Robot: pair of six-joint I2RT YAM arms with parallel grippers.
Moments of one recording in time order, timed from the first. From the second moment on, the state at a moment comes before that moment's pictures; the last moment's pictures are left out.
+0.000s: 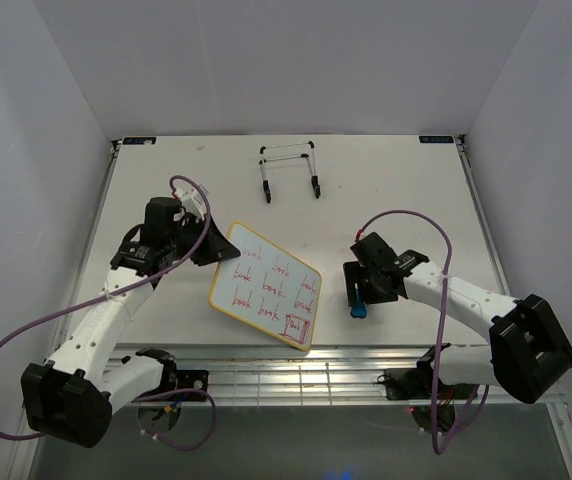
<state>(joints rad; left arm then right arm) -0.28 1.07 0.90 -0.55 0.46 -0.52 0.65 1.26 0.71 -0.63 0.09 0.45</state>
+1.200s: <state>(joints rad) -0.28 1.01 0.82 -0.49 0.45 -0.56 0.72 1.31 0.74 -0.61 0.22 0.54</state>
